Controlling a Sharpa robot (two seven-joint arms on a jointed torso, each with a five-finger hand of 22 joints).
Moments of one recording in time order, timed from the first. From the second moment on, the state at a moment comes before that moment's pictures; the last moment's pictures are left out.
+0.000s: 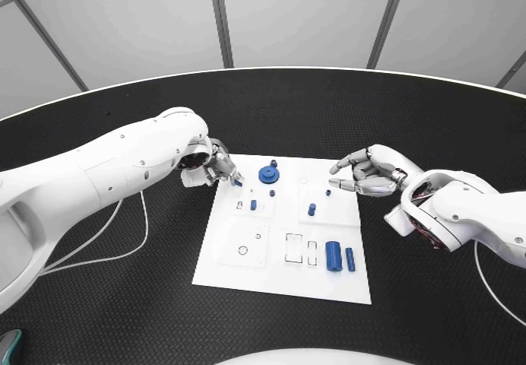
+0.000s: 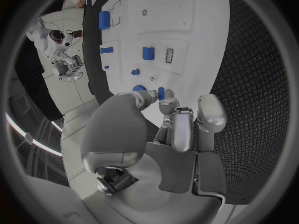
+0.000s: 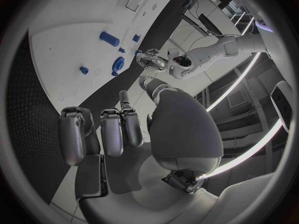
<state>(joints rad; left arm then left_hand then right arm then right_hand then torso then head) 1.39 -0.42 -0.08 0.90 -0.81 0.37 -0.60 1.25 -0.14 0.75 0.25 0.12 0.73 0.08 0.93 0.51 1.21 0.00 1.21 0.89 1.47 -0.07 1.46 1.31 0.11 1.36 0.04 1.32 1.02 1.28 -1.05 -0.13 1.73 -0.86 -0.46 -0.02 1.25 -0.21 0.42 0.17 0.32 0.88 0.16 0.23 0.38 1.47 0.08 1.49 1.31 1.47 0.00 1.53 1.31 0.01 1.47 0.11 1.49 1.31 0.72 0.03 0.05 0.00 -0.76</state>
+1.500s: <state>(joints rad) 1.35 -0.62 -0.09 1.25 -0.94 0.22 -0.52 1.21 -0.17 0.79 0.20 0.13 0.74 0.07 0.95 0.52 1.26 -0.01 1.25 0.95 1.47 -0.07 1.46 1.31 0.11 1.36 0.04 1.34 1.05 1.28 -1.04 -0.13 1.70 -0.86 -0.47 -0.01 1.25 -0.21 0.42 0.17 0.33 0.88 0.16 0.23 0.38 1.47 0.08 1.49 1.31 1.47 0.00 1.53 1.31 0.01 1.47 0.11 1.48 1.31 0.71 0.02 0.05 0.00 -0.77</state>
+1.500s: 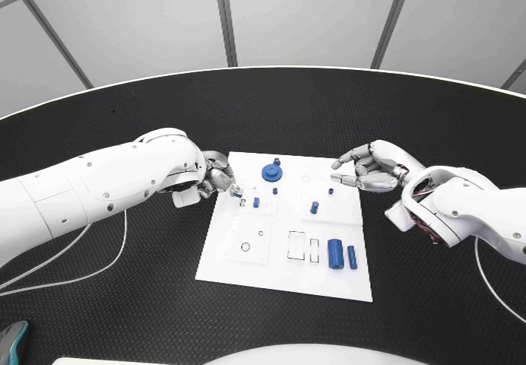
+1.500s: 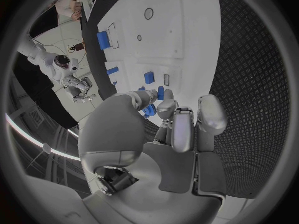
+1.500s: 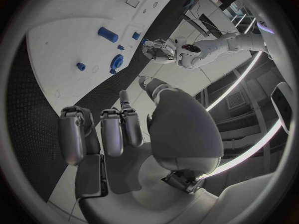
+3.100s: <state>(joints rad) 1.33 -0.56 -0.10 1.19 -0.97 0.28 -0.55 1.21 -0.18 0.81 0.19 0.13 0.75 0.07 0.95 0.52 1.27 -0.01 1.25 0.96 1.47 -0.07 1.46 1.31 0.11 1.36 0.04 1.34 1.05 1.28 -1.04 -0.13 1.71 -0.86 -0.46 -0.01 1.25 -0.21 0.42 0.17 0.33 0.88 0.16 0.23 0.38 1.47 0.08 1.49 1.31 1.47 0.00 1.53 1.31 0.01 1.46 0.11 1.49 1.31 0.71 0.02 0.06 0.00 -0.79</state>
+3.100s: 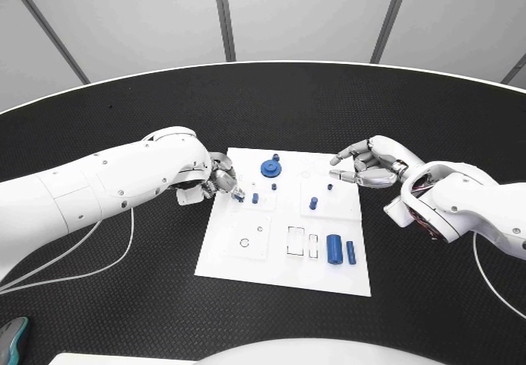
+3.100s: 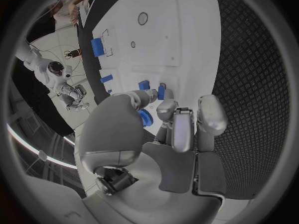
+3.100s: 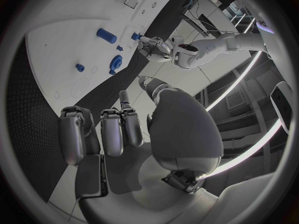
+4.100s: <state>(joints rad) 1.33 -0.55 -0.10 1.18 -0.97 0.31 -0.56 1.20 -0.18 0.80 0.18 0.13 0.75 0.07 0.95 0.52 1.28 -0.01 1.27 0.98 1.47 -0.07 1.46 1.31 0.11 1.36 0.04 1.34 1.05 1.28 -1.05 -0.13 1.72 -0.86 -0.46 -0.01 1.25 -0.21 0.42 0.17 0.33 0.88 0.16 0.24 0.38 1.47 0.08 1.49 1.31 1.47 0.00 1.53 1.31 0.01 1.47 0.11 1.49 1.31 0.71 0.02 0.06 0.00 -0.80</state>
